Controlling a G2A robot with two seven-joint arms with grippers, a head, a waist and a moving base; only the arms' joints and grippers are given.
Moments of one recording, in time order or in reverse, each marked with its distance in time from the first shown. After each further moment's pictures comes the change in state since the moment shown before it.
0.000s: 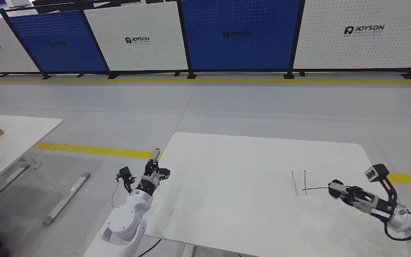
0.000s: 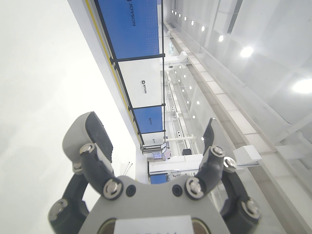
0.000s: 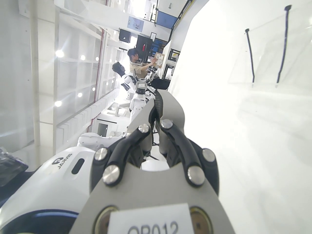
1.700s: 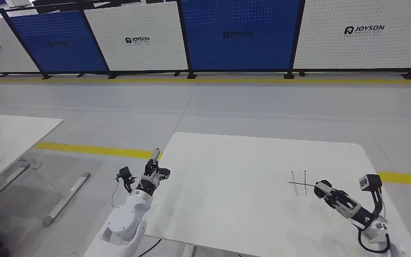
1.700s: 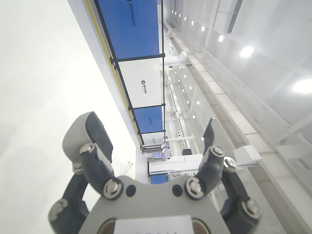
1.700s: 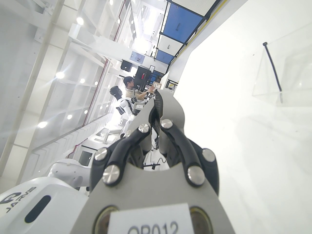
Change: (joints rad) left arm 0.000 0.000 0.000 0.000 0.000 0.000 0.000; right arm -0.266 -0.033 0.003 -0.347 -0.112 -0.019 -0.480
